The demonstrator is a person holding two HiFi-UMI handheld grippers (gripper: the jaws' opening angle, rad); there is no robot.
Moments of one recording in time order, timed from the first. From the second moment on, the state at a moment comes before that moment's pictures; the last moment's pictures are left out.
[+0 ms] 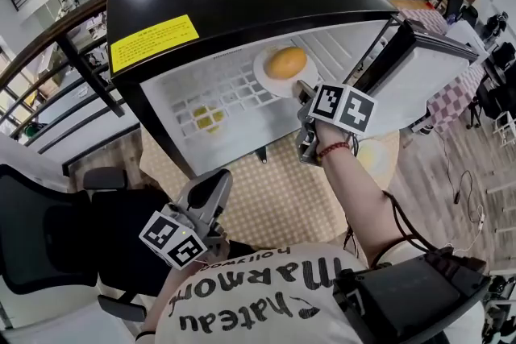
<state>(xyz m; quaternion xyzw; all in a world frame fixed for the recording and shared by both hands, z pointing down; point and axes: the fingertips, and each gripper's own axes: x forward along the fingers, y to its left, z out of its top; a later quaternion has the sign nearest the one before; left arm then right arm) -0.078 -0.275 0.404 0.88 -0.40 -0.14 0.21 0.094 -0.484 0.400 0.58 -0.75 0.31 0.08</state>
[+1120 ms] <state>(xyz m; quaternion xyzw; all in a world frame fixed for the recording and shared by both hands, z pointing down) -0.072 -0.273 0.397 0.88 -0.41 -0.14 0.19 0.085 -0.460 0.341 0.56 -0.81 -0.01 0.17</state>
